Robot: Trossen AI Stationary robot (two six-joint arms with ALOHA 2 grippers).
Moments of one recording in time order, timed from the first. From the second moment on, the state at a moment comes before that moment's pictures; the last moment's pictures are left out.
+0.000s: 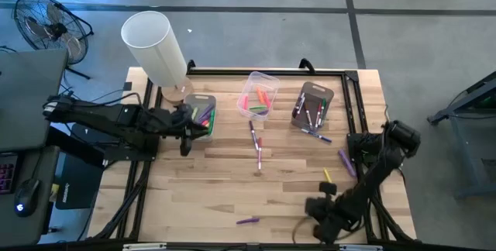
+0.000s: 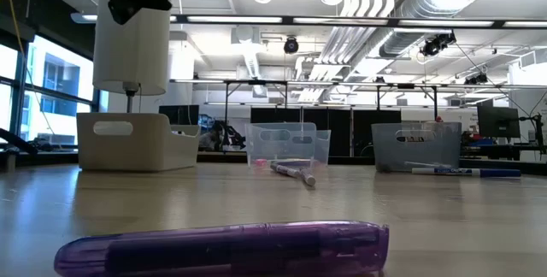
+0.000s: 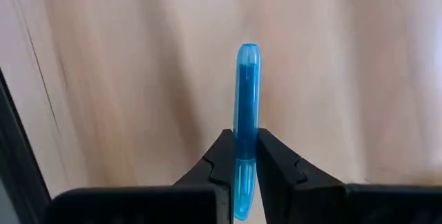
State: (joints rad) left arm -0.18 0.79 0.76 -0.45 -0.28 -0.44; right arm 0.92 1.80 1.12 -0.79 0.21 1.18
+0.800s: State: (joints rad) left arm -0.25 0.54 0.48 -0.39 -0.16 -0.21; right arm 0.01 1.71 1.42 -0.46 0.47 0.69
